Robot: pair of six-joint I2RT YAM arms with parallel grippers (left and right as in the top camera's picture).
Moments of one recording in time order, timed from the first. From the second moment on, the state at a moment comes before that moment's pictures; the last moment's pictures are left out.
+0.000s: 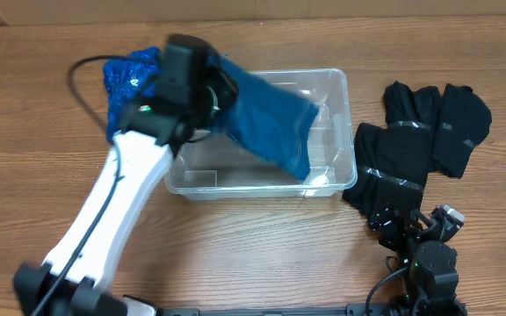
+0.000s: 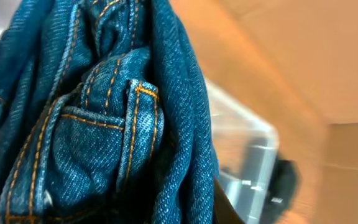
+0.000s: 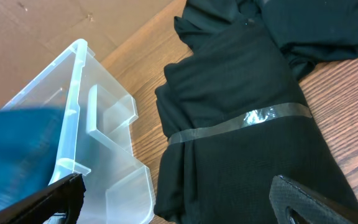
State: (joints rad) left arm -0.37 1.59 1.47 -0.67 0.08 -1.00; right arm 0.16 0.01 0.18 -0.60 0.19 0.70
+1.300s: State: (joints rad) left arm 0.33 2.08 1.77 -0.98 0.63 -0.15; right arm 0.16 0.01 0.18 -0.59 0.19 0.70
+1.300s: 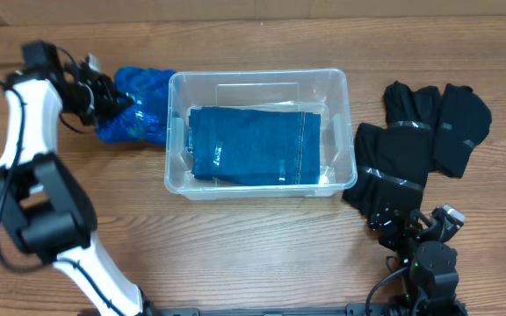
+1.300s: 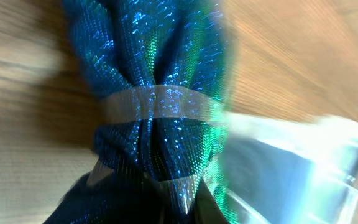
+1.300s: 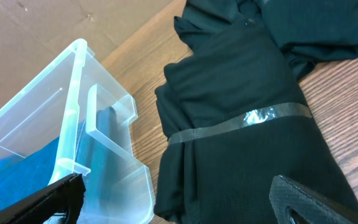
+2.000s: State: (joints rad) left arm -0.30 1.92 1.81 -1.07 0.20 -0.52; right arm 0.16 0.01 0.18 -0.59 0.19 0.70
